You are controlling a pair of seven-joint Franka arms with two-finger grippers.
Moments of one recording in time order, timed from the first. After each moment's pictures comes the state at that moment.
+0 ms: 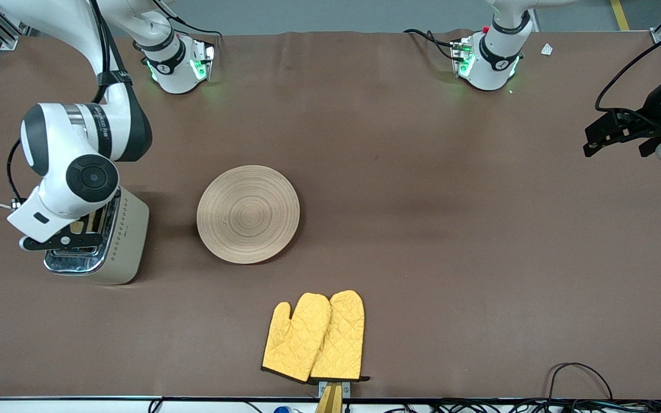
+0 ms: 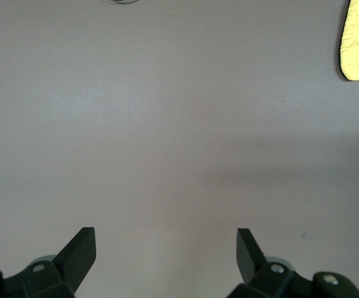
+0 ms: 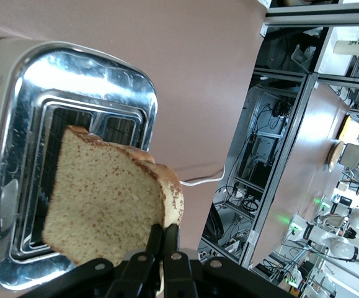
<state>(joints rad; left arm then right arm) 0.01 0.04 -0.12 -1.44 0.01 1.51 -0.08 0.28 0.31 -0.10 -1.69 -0.77 1.66 0.16</state>
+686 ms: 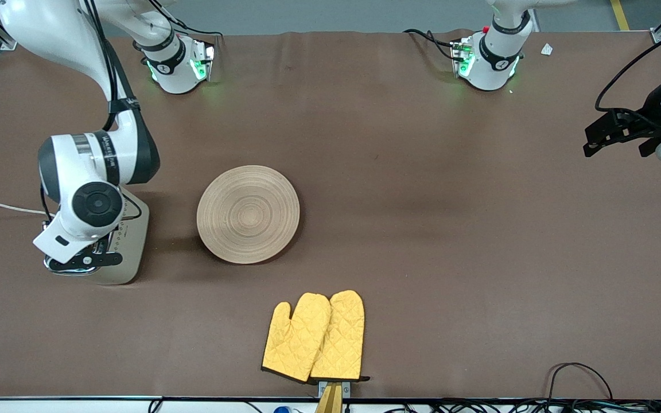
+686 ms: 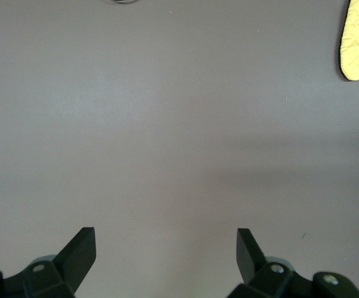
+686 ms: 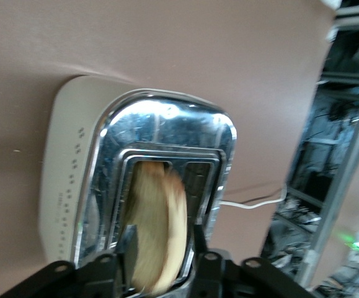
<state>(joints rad) 0.01 0.04 -0.12 -1.44 0.01 1.51 -0.08 0.24 0.42 -0.11 -1.64 -0.58 1.78 0.19</state>
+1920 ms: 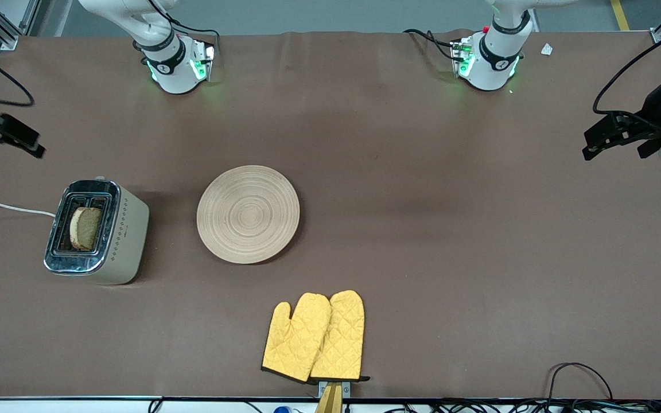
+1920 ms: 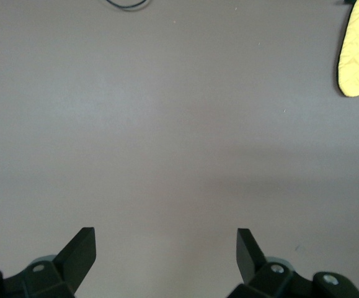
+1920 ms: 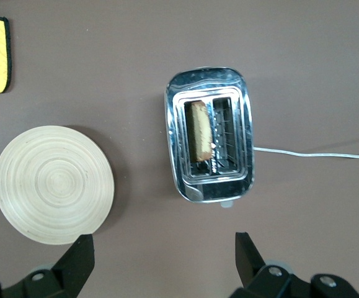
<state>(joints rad) 0.00 0.04 -0.12 -1.45 0.01 1.55 -0.14 0.05 -0.07 -0.11 -1.58 0.00 1.55 0.06</state>
